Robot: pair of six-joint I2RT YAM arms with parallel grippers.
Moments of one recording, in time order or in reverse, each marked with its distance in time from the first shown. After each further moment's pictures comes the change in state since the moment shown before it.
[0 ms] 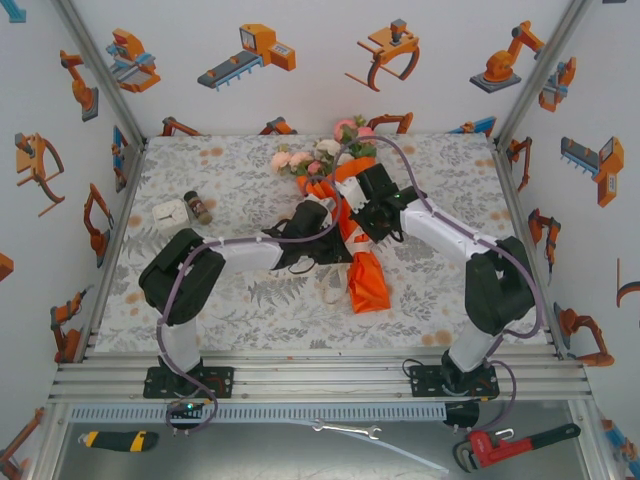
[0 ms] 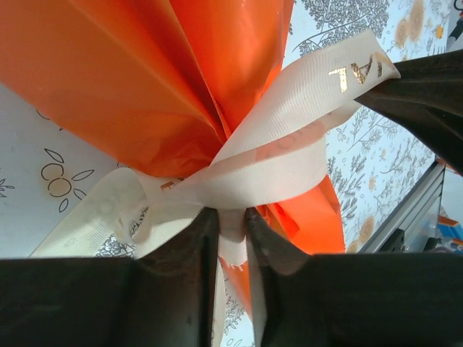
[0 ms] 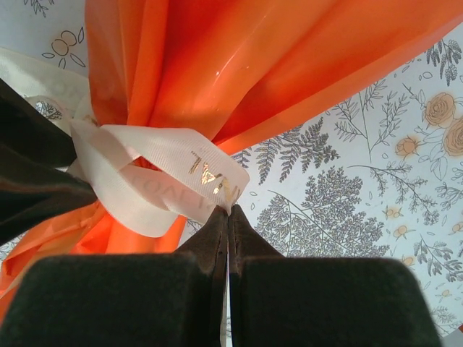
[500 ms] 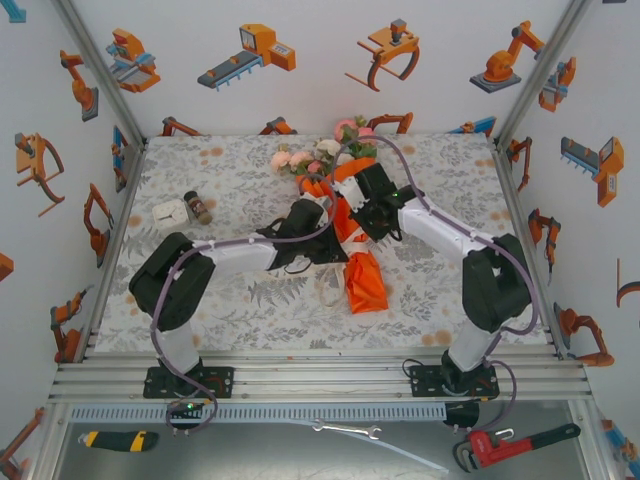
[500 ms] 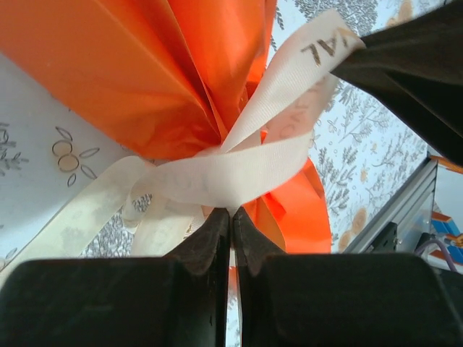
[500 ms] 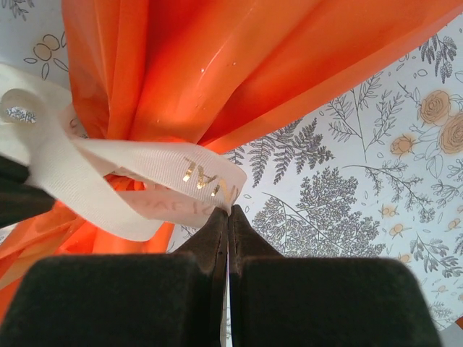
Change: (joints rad) left arm 0.007 -0.087 -0.039 -0.037 0.002 0.002; right arm 0.000 0.029 0.017 0.000 0.031 0.004
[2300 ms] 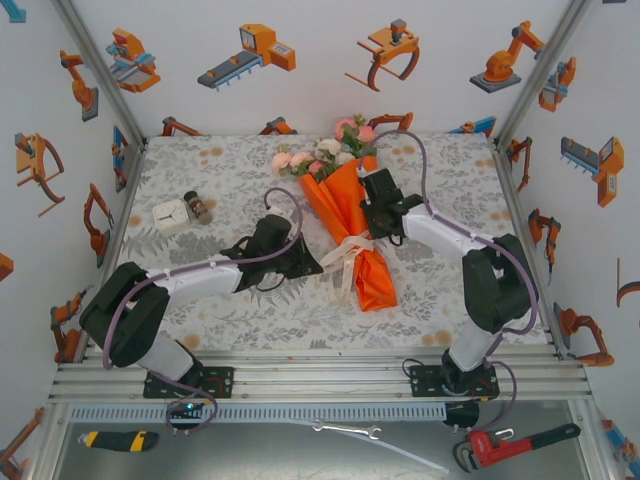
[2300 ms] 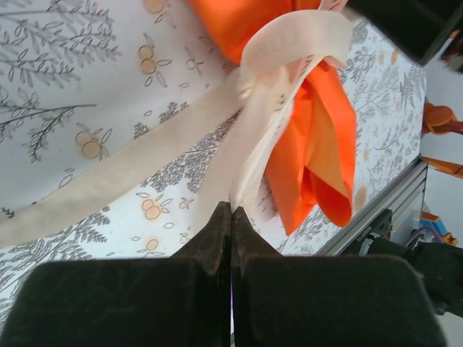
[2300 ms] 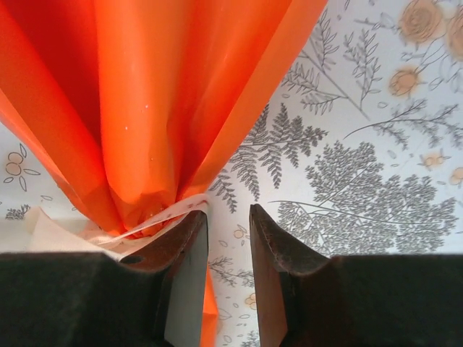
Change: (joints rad) left arm 0.052 -0.278 -0.295 0.018 -0.032 -0.047; right arm -0.039 -0.018 -0.108 0.180 0.140 0.397
